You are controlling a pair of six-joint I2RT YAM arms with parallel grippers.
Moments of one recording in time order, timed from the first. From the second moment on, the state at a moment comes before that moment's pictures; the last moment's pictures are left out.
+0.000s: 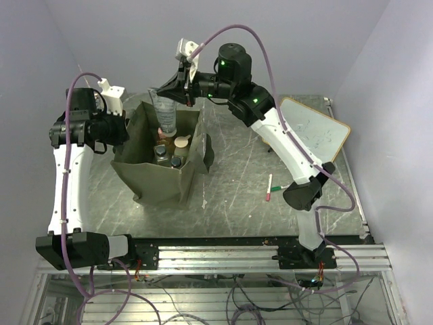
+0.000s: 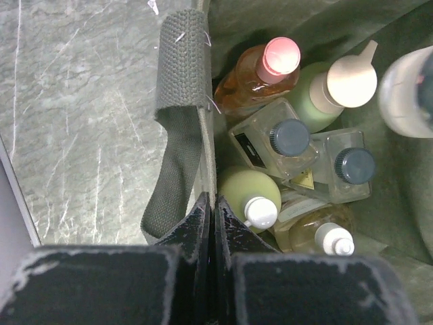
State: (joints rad) left arm 0.11 1.28 1.51 -1.02 0.35 0.23; right arm 0.79 2.03 2.48 -0.43 -0.67 -0.21
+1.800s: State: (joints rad) left arm 0.11 1.28 1.51 -1.02 0.36 0.23; right arm 0.77 2.17 2.42 -0.30 -0.66 -0.27
